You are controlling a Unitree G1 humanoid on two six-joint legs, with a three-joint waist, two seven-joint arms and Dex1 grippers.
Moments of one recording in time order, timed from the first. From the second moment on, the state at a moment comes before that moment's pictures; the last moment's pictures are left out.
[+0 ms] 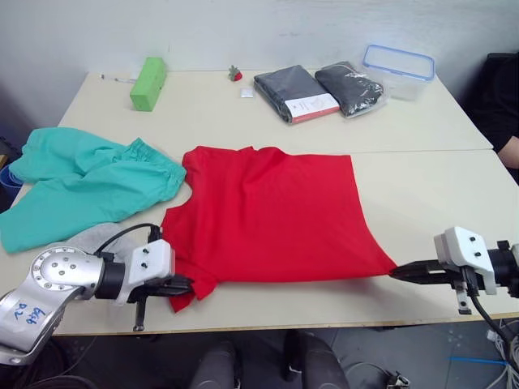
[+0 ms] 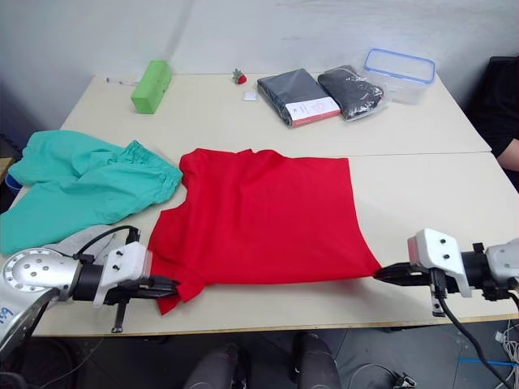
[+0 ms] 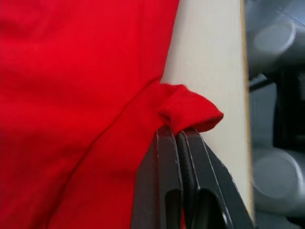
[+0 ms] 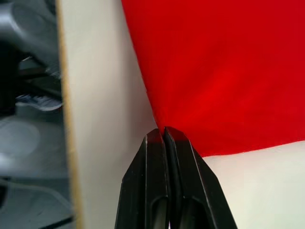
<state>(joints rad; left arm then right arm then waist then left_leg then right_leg) 0.06 1.07 0.09 -0.50 -0.41 0.45 -1.09 0.09 -1.14 -0.29 -0.19 0.45 0.16 1.42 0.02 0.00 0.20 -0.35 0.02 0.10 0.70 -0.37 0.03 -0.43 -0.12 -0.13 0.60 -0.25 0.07</state>
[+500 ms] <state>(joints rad) 0.34 1.12 0.19 -0.55 -0.45 0.45 -1.23 0.33 -1.18 -0.42 -0.25 0.47 0.25 1.53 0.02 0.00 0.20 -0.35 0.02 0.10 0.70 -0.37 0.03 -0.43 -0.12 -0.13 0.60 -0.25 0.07</state>
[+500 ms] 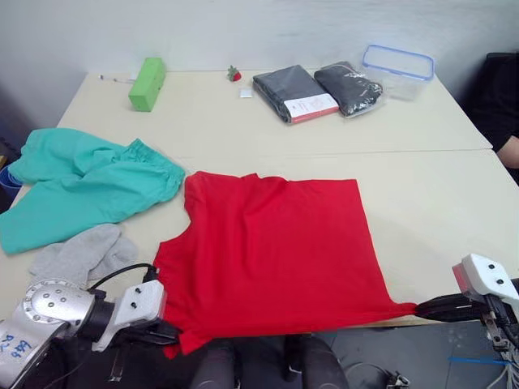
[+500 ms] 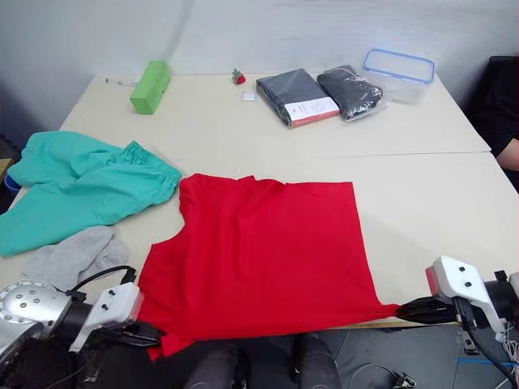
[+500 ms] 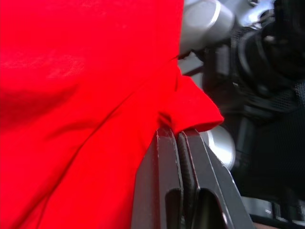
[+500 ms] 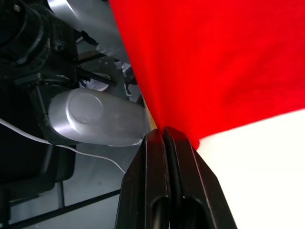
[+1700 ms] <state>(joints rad) -0.35 0.94 0.00 -0.18 -0.46 0.78 -1.08 -0.24 -1.07 -0.09 0.02 0.56 0.75 1.35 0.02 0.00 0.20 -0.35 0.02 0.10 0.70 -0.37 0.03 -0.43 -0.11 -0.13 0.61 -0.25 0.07</state>
